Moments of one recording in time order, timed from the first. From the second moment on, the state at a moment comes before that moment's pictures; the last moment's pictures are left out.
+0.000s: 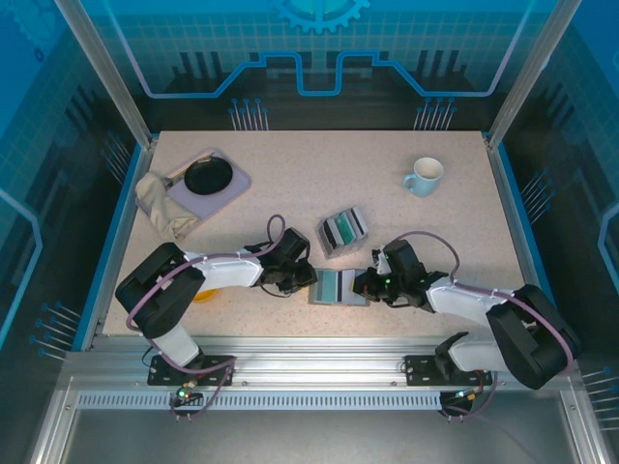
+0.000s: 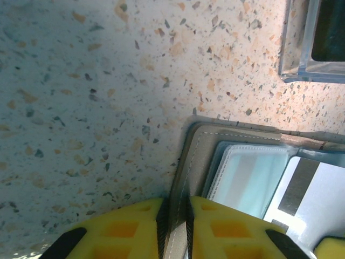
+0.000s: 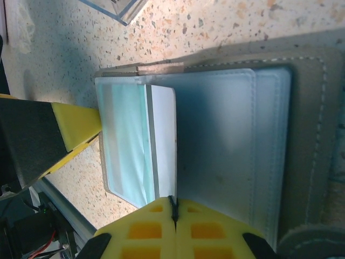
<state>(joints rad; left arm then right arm) -0.72 1.67 0.78 -0.18 0.20 -1.11 0.52 1.29 0.38 0.02 -0.46 0.89</state>
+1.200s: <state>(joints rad) -0.72 1.67 0.78 -0.18 0.20 -1.11 0.62 1.47 0.44 0.17 -0.45 0.97</state>
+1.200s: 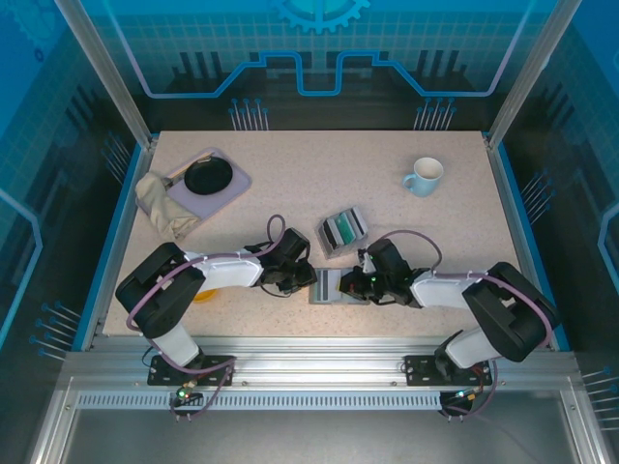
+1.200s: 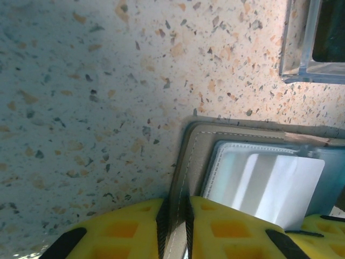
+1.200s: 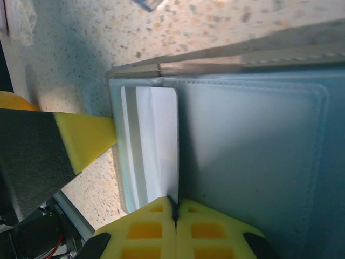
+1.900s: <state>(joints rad) -0.73 1.67 0.78 -0.18 0.20 -1.11 0.65 1.49 0.52 0.06 -0.44 0.93</state>
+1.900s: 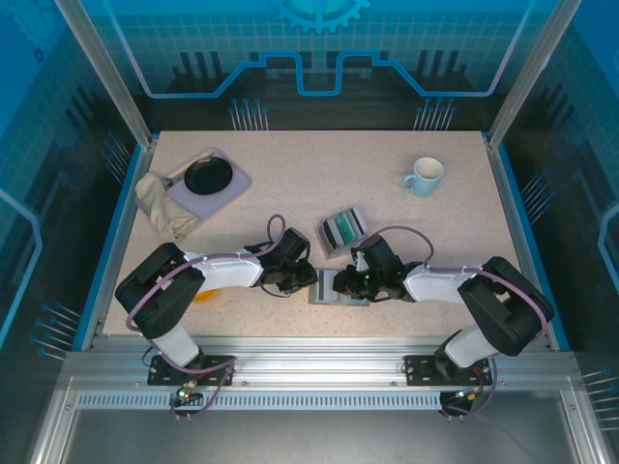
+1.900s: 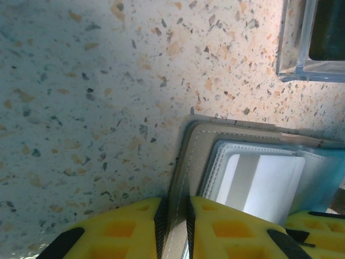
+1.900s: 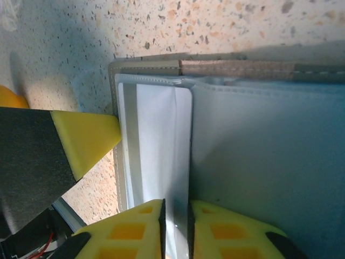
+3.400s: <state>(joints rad) -0.82 1.62 0.86 -0.19 0.18 -1.02 0.63 1.43 0.64 -0.32 -0.33 0.69</state>
